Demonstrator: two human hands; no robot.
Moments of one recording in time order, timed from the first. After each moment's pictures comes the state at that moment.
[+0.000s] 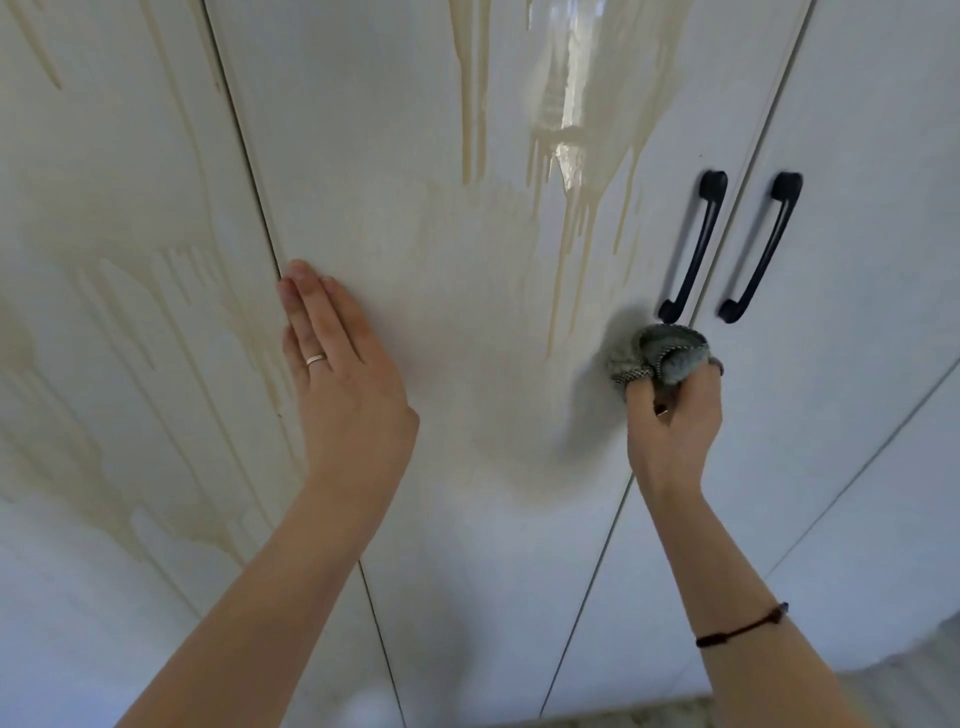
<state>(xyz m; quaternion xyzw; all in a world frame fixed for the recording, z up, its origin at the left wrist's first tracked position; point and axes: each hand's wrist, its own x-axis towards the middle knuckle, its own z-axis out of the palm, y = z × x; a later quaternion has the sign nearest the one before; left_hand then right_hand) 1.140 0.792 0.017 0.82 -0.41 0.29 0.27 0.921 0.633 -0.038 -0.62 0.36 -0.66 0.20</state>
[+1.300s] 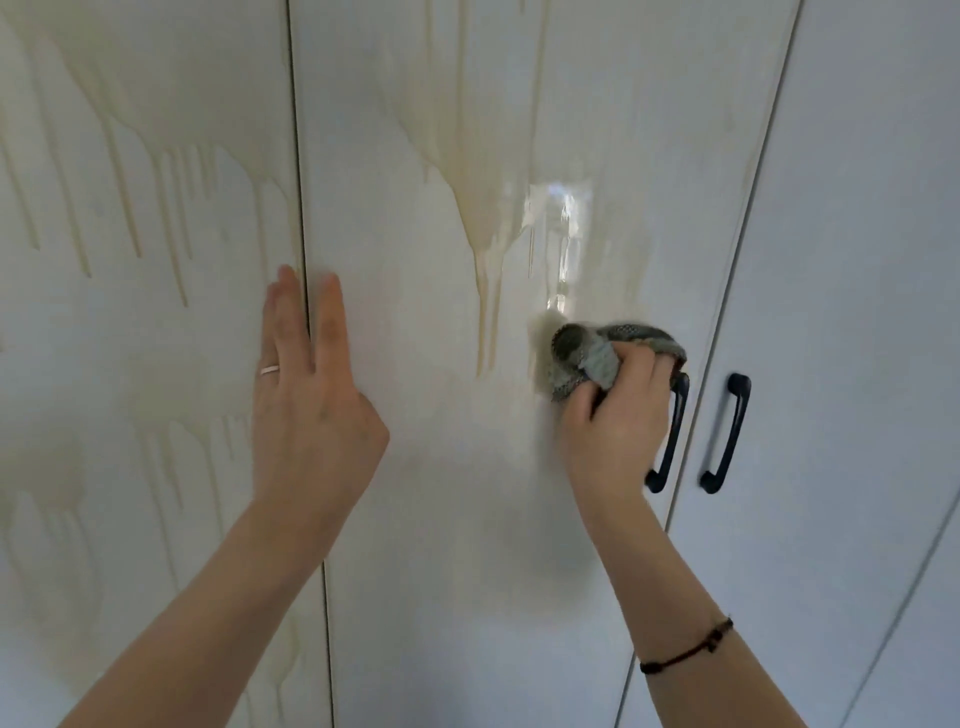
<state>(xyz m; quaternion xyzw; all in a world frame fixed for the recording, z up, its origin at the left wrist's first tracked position) 1.171 0.803 0.140 0.69 -0.42 0.42 0.41 1.002 0.635 0.119 -0.62 0.32 -0.71 -0.02</state>
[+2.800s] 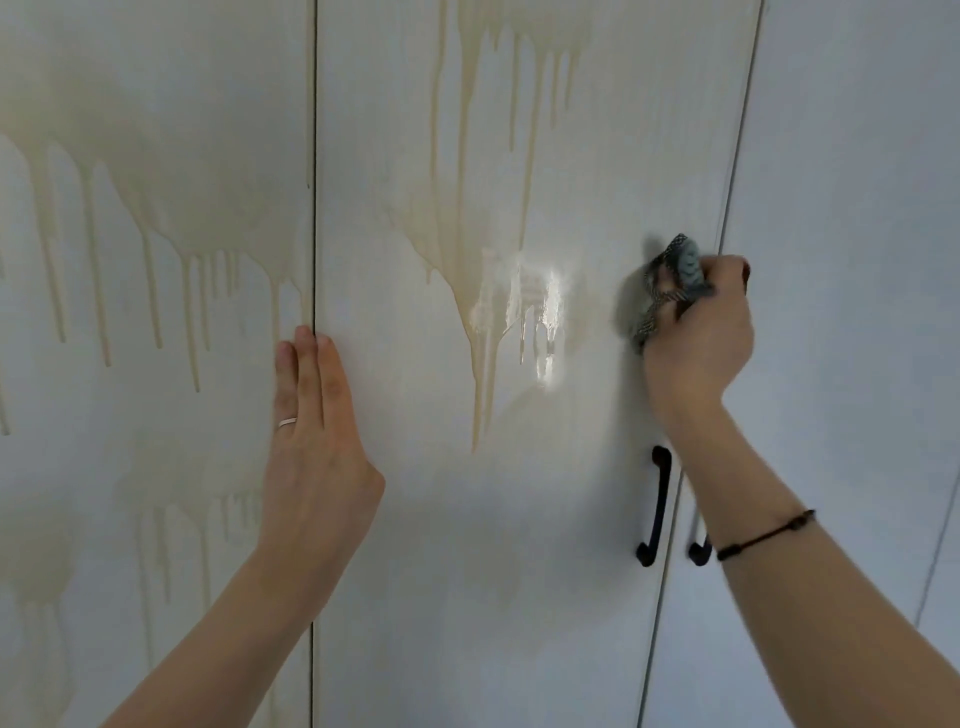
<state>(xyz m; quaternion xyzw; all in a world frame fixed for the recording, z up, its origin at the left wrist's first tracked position) 1.179 0.793 0.159 0.69 -0.45 0.38 0.41 0.955 0.586 0.267 -0.56 0.34 -0.75 -0.11</state>
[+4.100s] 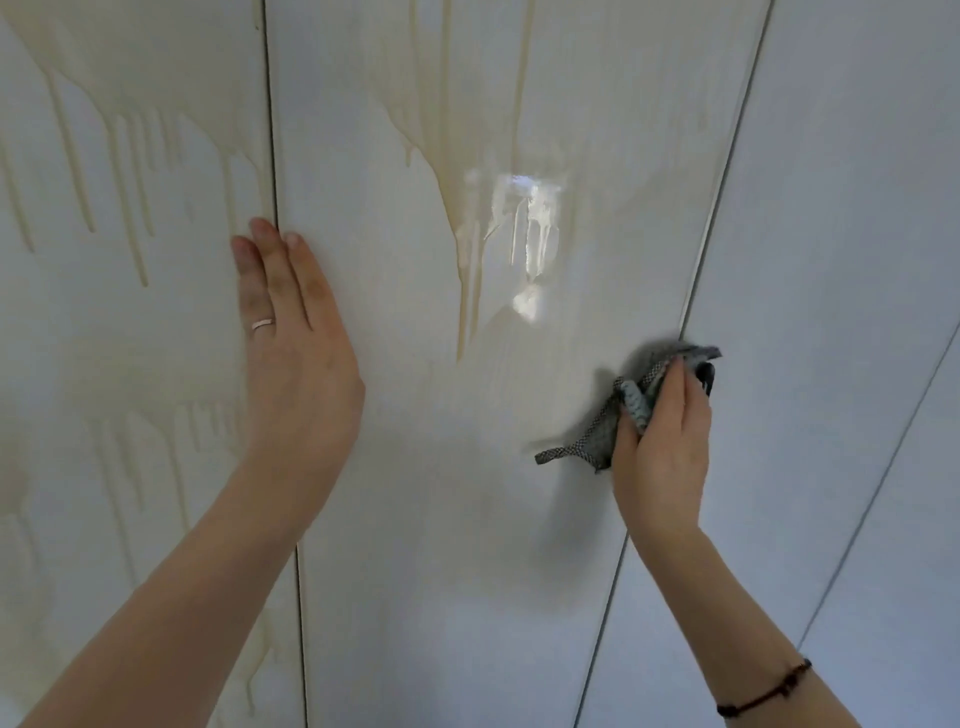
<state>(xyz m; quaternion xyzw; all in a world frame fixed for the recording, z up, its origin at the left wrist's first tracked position) 1.178 0.787 0.157 0.74 -0.41 0.43 0.32 0.932 0.623 0.081 -0.69 0.38 -0.61 -0.03</state>
